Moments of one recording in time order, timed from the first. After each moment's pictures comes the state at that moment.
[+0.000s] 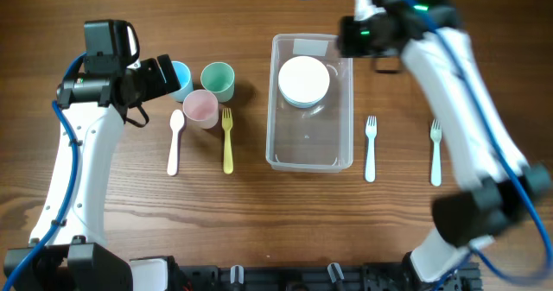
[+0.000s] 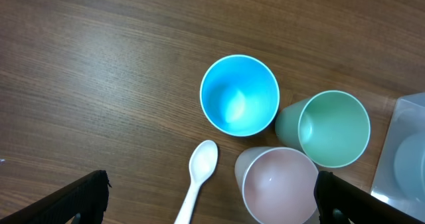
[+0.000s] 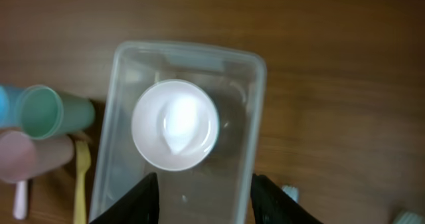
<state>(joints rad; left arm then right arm) 0.05 1.51 1.31 -0.83 -0.04 -0.27 0.25 1.81 1.93 -1.17 -0.06 0.22</state>
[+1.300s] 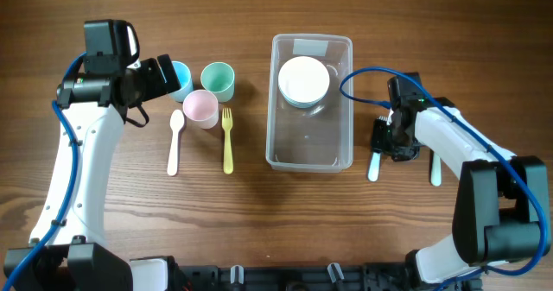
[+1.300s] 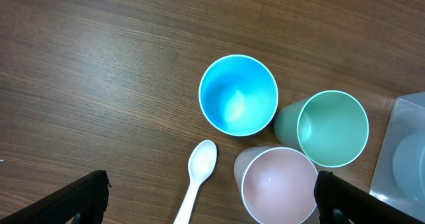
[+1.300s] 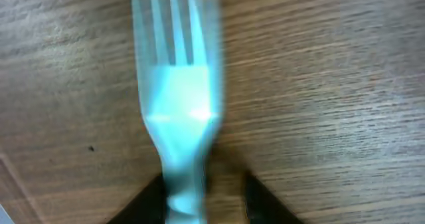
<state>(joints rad) 0.05 1.51 1.31 -0.83 -0.03 -0.27 0.08 1.73 0.93 -0.69 0.00 0.32</state>
